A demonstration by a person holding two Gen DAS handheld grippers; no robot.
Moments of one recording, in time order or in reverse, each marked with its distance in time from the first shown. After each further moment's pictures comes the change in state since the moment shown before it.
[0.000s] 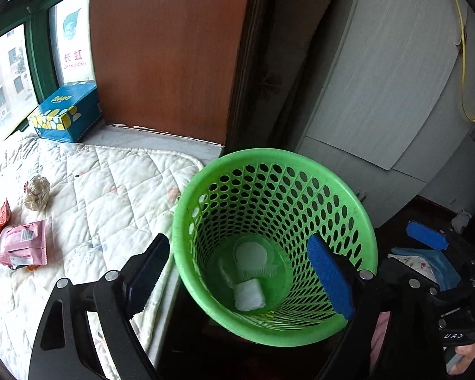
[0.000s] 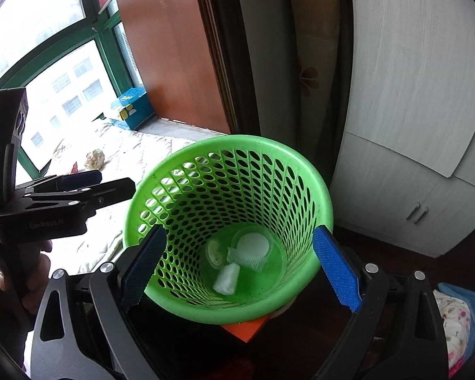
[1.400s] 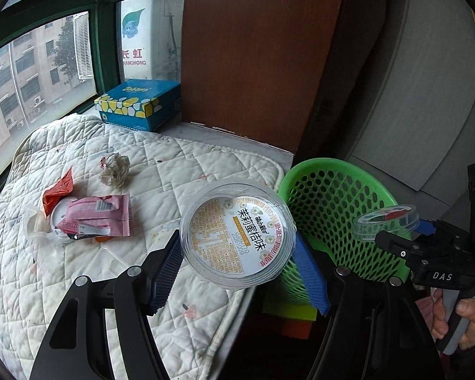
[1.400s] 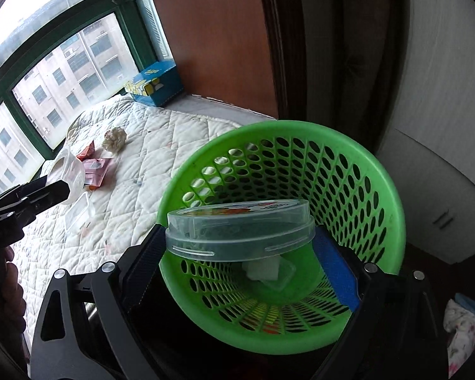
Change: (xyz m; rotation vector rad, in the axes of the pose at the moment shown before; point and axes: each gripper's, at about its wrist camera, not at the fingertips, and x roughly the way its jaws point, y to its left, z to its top) left arm -0.064 0.081 -0.037 -0.095 -0.072 0.121; right arm 0.049 0.049 0.011 -0.054 0.105 0.076
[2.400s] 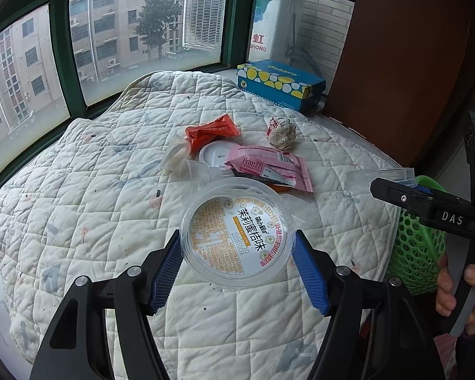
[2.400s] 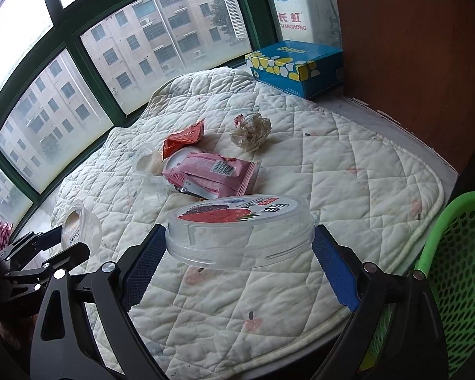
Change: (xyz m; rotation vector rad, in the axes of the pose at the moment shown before) left arm -0.061 0.188 -0.087 -0.279 -0.010 0.270; right arm 0.096 0.214 0.046 -0.231 0.044 0.301
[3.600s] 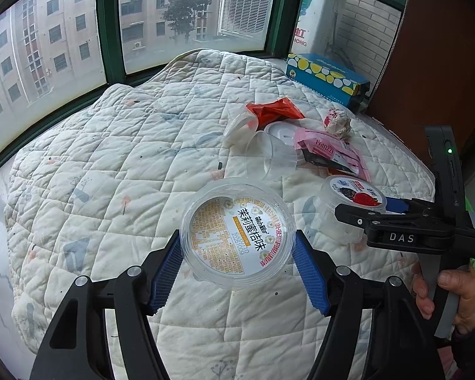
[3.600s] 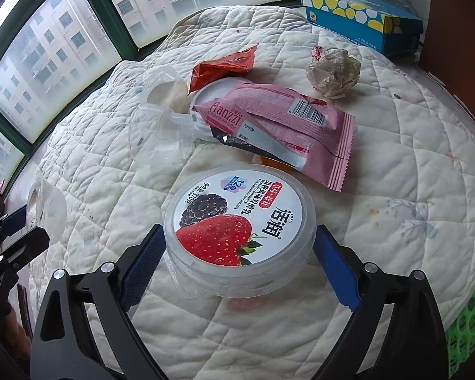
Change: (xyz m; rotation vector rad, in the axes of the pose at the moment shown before) left arm 0.011 0.075 -0.027 -0.110 0.037 0.076; right arm 0.115 0.067 -0.017 -0.123 0.214 0.023
